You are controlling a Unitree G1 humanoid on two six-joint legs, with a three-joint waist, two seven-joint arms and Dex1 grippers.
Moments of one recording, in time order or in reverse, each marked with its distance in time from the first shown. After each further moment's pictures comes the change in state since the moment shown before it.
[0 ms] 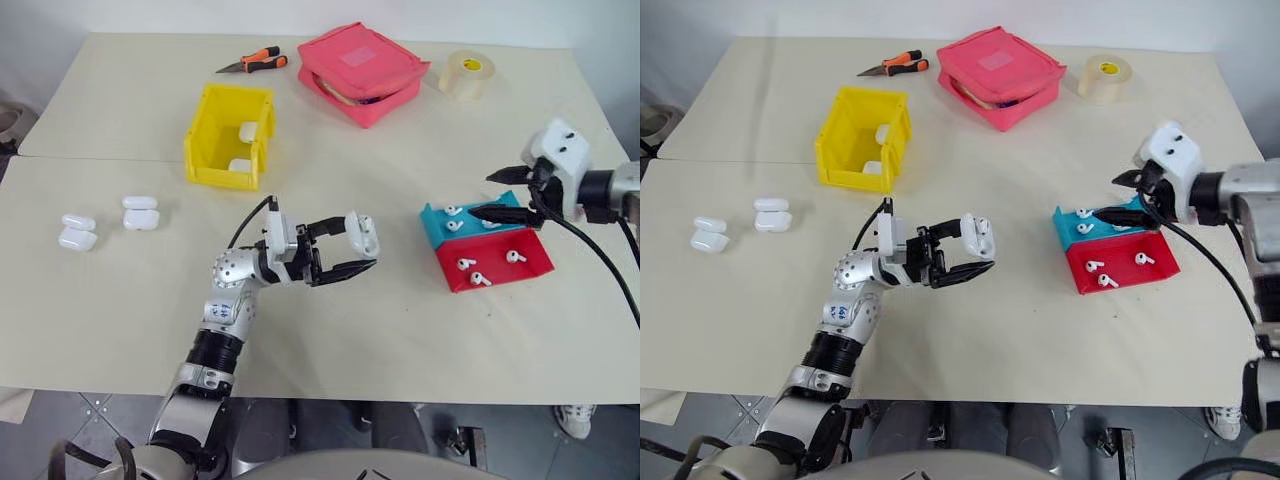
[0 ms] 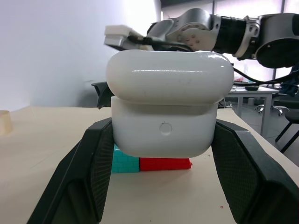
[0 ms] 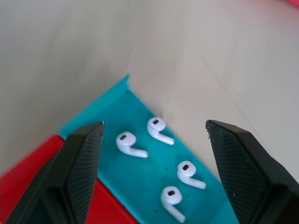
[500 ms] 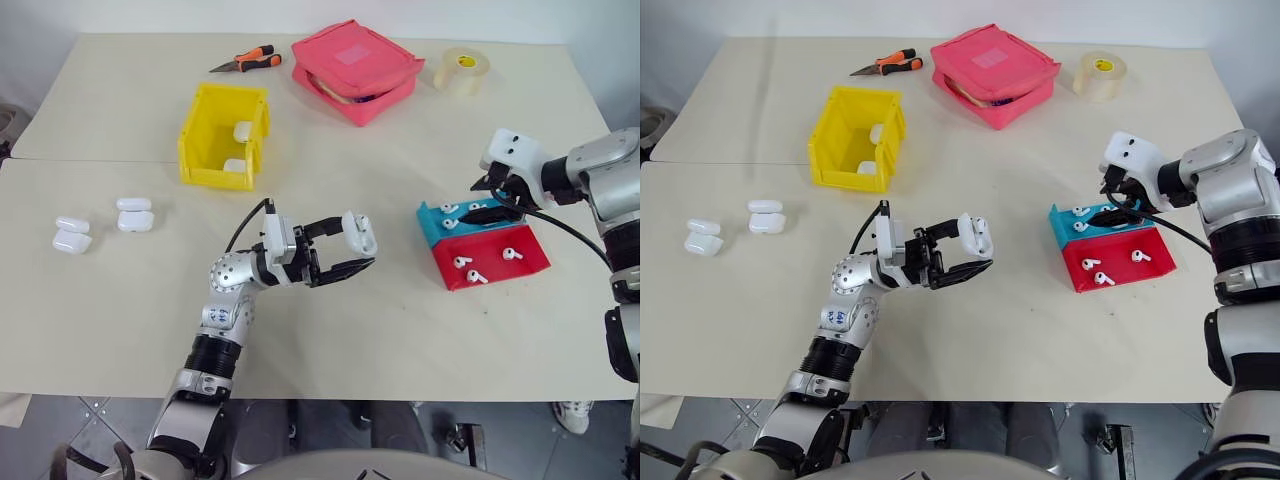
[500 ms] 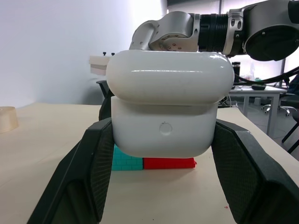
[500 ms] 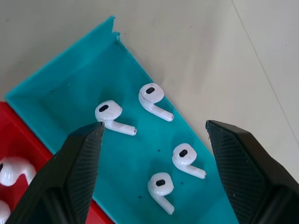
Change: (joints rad) left arm 0.014 0.009 0.001 -0.022 0.012 0.000 0.035; right arm -0.242 0.123 0.177 0.329 -0.252 -0.063 0.095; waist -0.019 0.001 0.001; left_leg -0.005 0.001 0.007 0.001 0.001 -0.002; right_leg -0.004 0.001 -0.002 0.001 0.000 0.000
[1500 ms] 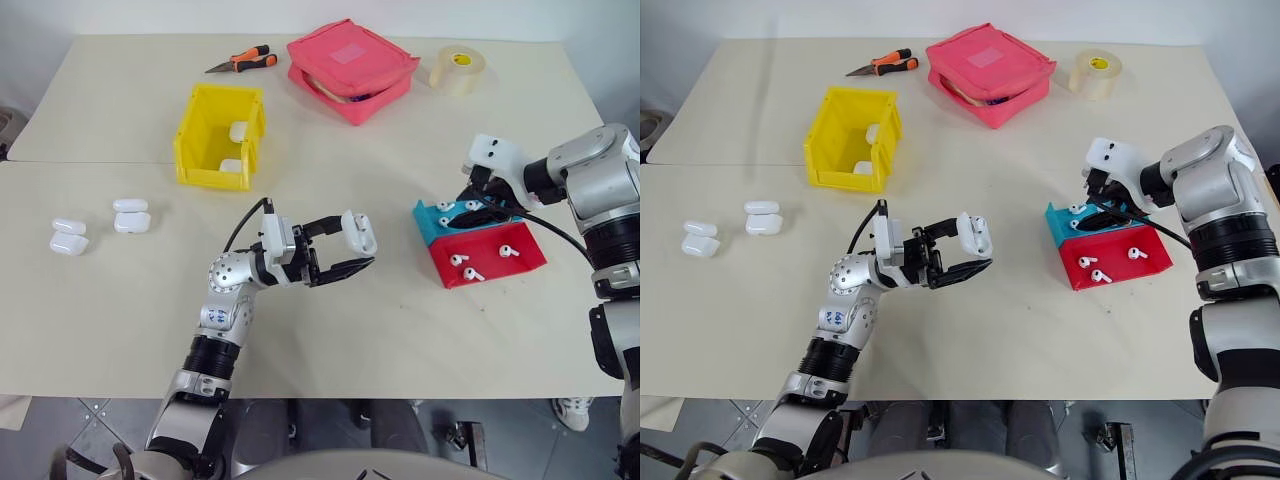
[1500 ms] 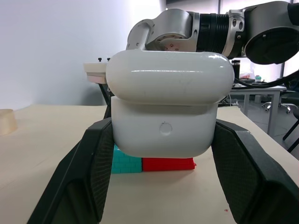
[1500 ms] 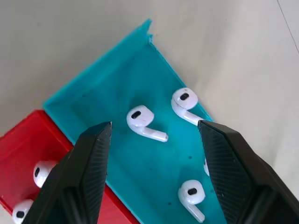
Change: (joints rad) left arm 0.001 0.006 -0.001 -0.014 0.002 0.001 0.009; right arm 0.008 0.040 -0.001 -0.100 -0.077 0.137 0.079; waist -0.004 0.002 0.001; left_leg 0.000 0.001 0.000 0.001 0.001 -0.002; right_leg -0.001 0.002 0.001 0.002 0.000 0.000
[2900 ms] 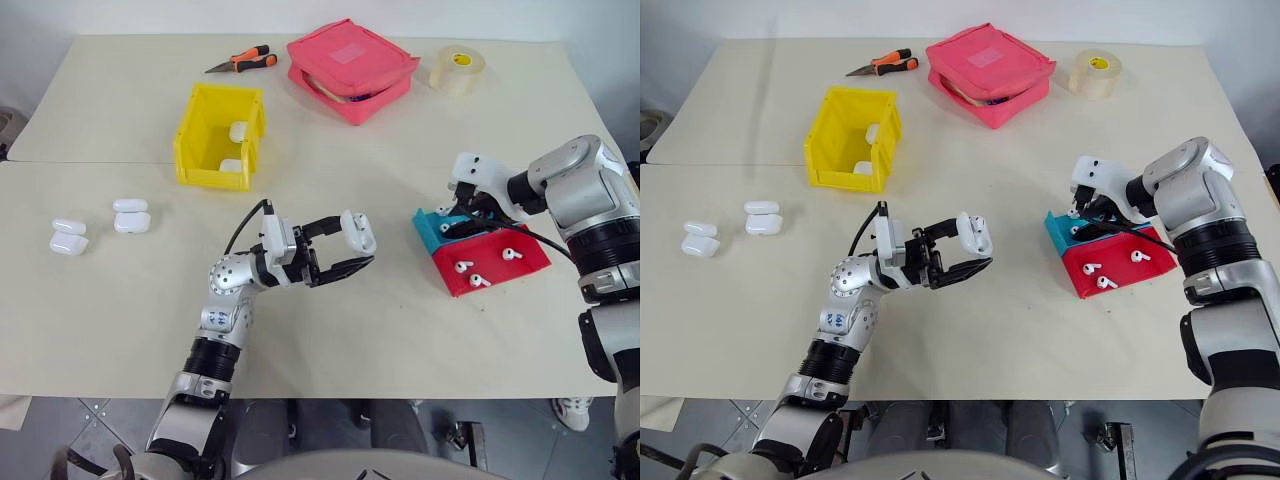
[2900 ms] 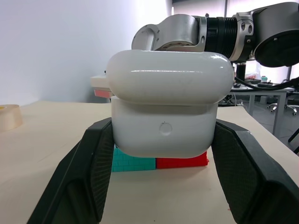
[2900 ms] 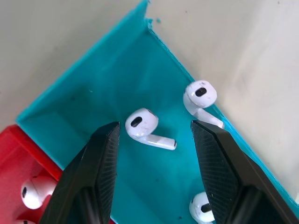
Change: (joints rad) left arm 0.011 -0.003 -0.002 0.000 0.007 -0.002 0.029; right arm 0.013 0.031 0.058 0.008 -0.049 -0.005 0.006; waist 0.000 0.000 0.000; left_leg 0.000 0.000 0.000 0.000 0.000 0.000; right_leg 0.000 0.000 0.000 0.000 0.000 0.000
